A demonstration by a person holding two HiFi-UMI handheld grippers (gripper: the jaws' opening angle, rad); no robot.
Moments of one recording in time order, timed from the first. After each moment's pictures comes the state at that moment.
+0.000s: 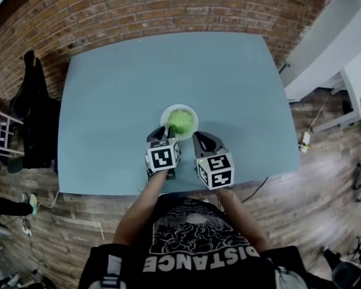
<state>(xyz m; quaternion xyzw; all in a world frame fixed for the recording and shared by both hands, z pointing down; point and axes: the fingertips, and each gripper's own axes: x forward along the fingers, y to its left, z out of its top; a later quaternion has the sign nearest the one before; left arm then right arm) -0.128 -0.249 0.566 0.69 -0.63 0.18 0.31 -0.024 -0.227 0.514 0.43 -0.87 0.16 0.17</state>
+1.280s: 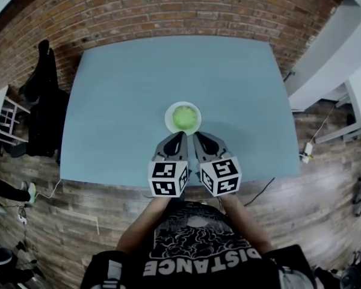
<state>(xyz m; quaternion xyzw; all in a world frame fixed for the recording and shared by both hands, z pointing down) -0.071 -0.188 0.458 0.76 -0.61 0.06 0.21 -0.030 -0.194 0.458 0.39 -0.90 0.14 0.11</state>
